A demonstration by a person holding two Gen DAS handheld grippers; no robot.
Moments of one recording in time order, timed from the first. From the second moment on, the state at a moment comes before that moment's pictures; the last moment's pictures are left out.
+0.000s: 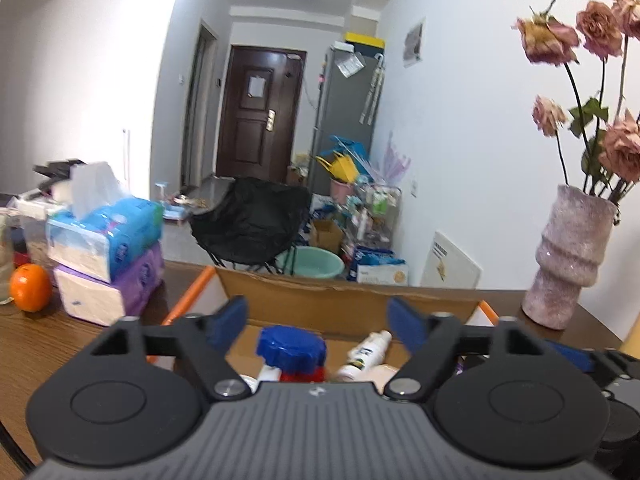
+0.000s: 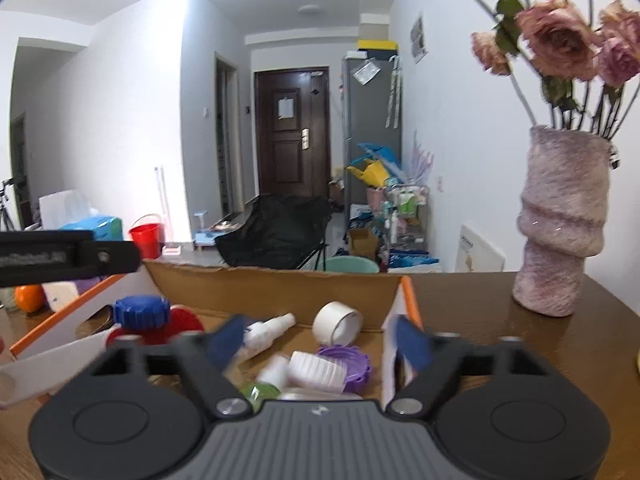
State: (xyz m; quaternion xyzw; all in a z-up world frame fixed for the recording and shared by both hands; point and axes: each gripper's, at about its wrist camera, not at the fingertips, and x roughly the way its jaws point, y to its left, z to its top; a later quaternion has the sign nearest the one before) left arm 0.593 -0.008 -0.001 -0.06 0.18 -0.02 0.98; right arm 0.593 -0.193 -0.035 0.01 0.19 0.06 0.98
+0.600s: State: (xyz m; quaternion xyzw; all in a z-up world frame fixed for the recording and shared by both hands) left arm 0.494 0.005 0.037 -0.02 0.16 0.00 0.99; right arm 0.495 -0.213 0.011 0.01 0.18 0.04 0.98
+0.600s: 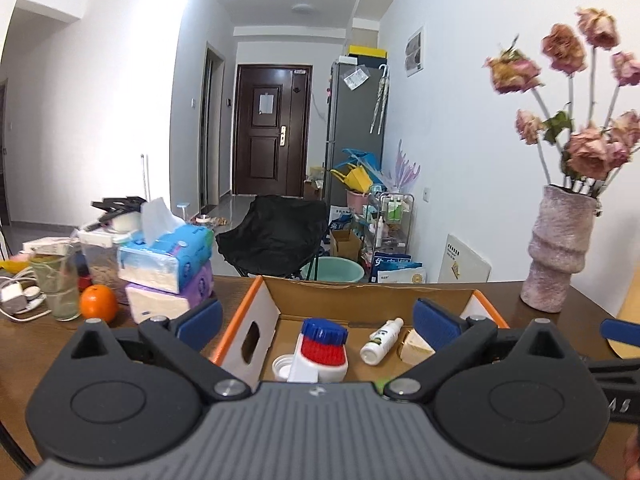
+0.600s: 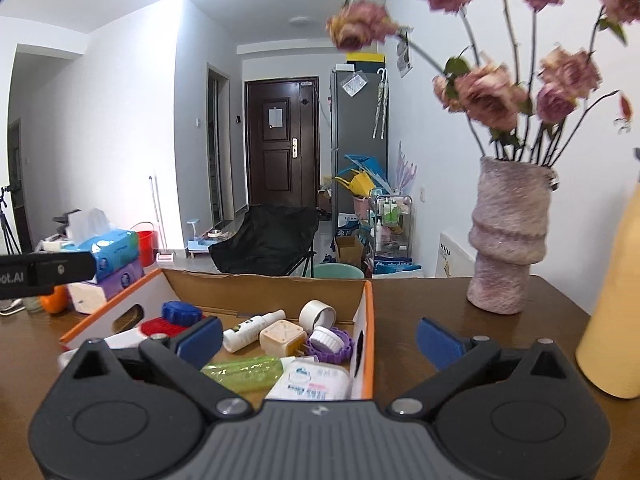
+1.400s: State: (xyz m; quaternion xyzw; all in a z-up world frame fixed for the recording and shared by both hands) left arm 0.184 0.009 0.050 -0.01 0.14 -0.02 0.99; right arm 0.184 -0.220 0.044 -0.01 0.15 0.05 0.99
